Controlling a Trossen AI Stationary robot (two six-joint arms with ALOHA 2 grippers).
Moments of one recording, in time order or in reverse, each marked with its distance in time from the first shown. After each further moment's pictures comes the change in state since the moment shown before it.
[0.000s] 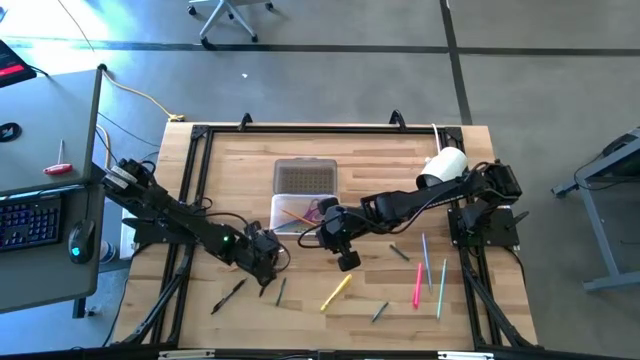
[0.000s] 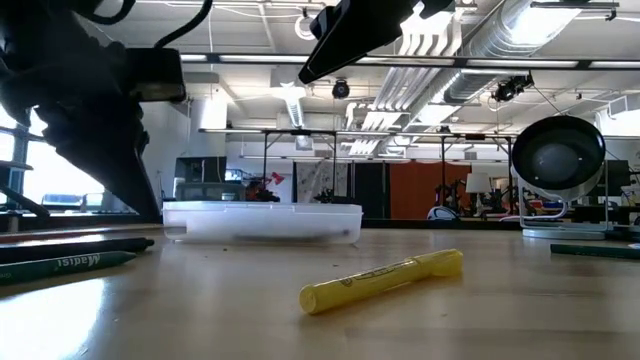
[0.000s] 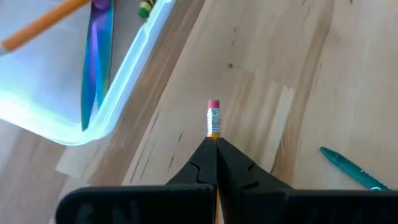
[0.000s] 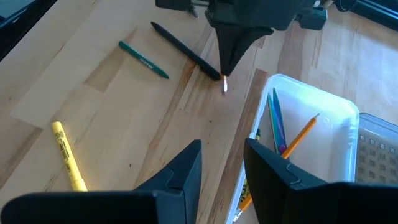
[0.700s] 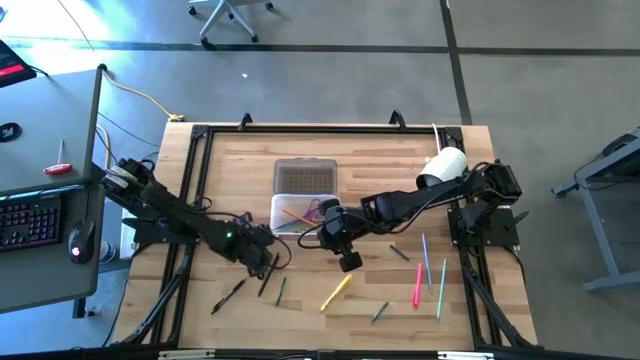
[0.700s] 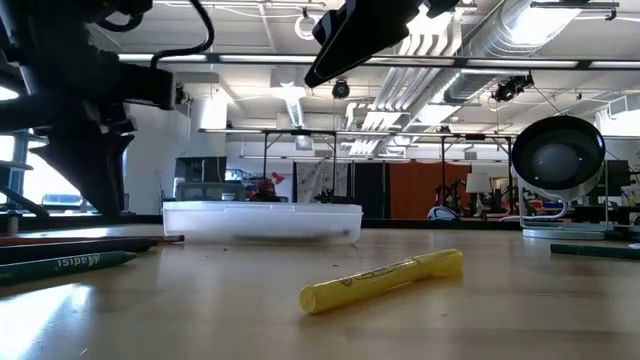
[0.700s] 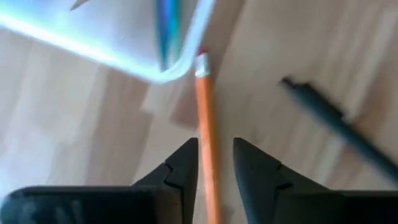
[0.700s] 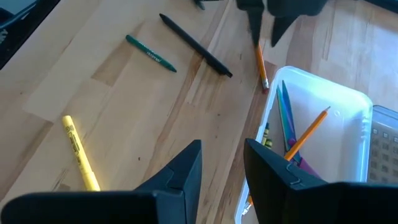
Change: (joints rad) left arm 0.038 -0.002 0.092 -0.407 0.038 0.016; right arm 0.000 0.000 0.000 -0.027 -0.022 0.018
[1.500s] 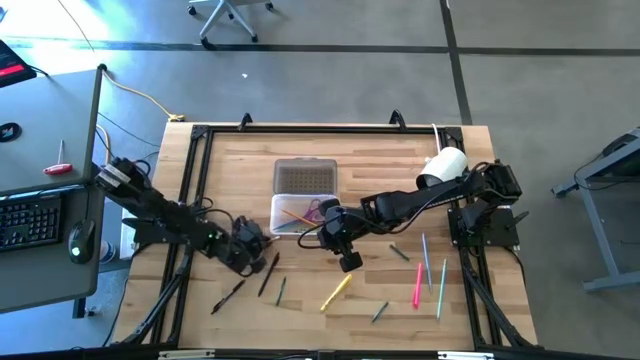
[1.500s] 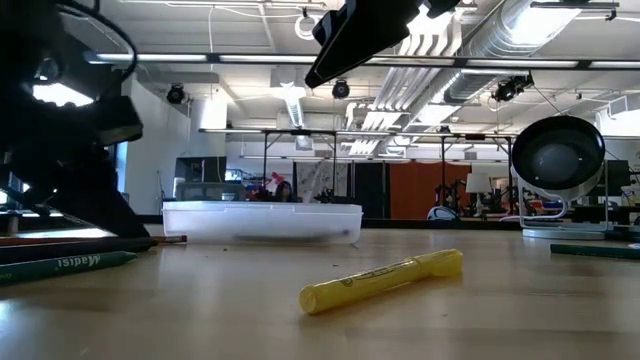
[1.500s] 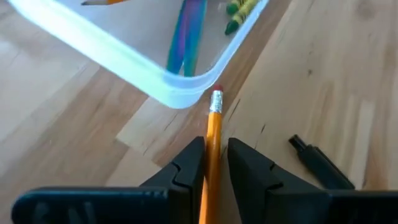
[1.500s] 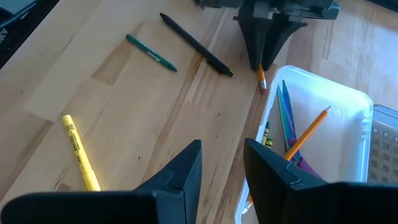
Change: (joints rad) left arm -0.101 0.000 -0.496 0.881 -0.229 -0.225; right arm 0.000 0.000 0.000 -0.002 -0.001 0.000
